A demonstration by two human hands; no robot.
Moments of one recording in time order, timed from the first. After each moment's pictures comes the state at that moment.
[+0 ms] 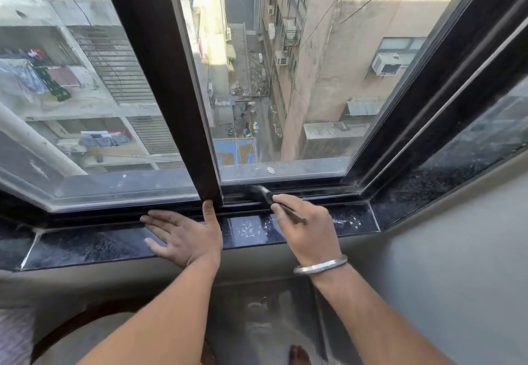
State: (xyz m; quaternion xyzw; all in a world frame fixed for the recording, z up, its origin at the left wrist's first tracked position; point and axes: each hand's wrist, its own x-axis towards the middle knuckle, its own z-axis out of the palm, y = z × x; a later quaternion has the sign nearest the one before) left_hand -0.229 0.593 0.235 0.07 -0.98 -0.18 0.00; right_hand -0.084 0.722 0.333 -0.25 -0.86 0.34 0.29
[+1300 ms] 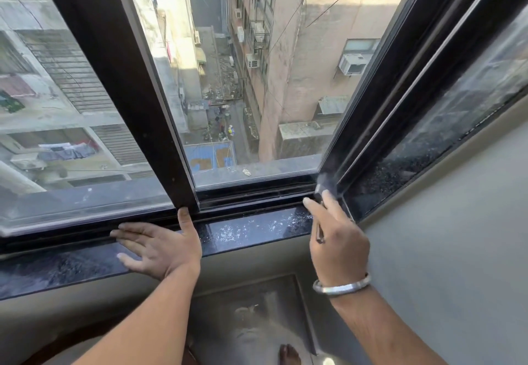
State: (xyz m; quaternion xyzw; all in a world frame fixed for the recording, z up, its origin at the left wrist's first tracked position) left_hand -0.228 0.595 0.242 0.08 -0.97 -0.22 0.01; right_hand -0.025 0.740 0.336 -0.40 -0.87 0.05 0.29
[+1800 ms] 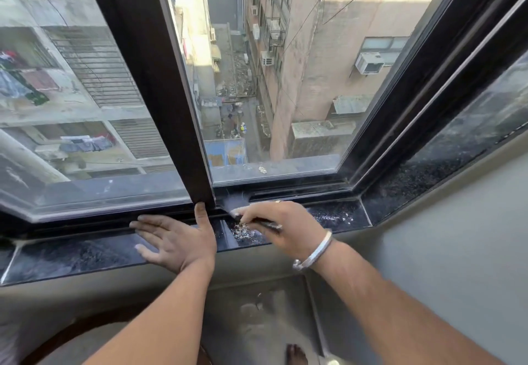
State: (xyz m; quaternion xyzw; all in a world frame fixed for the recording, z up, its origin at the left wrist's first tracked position) left_hand -0.232 0.594 0.238 0.07 -0.97 -0.22 0.02; right_hand -0.101 0.734 0.345 -0.02 -0.93 0.36 0.11
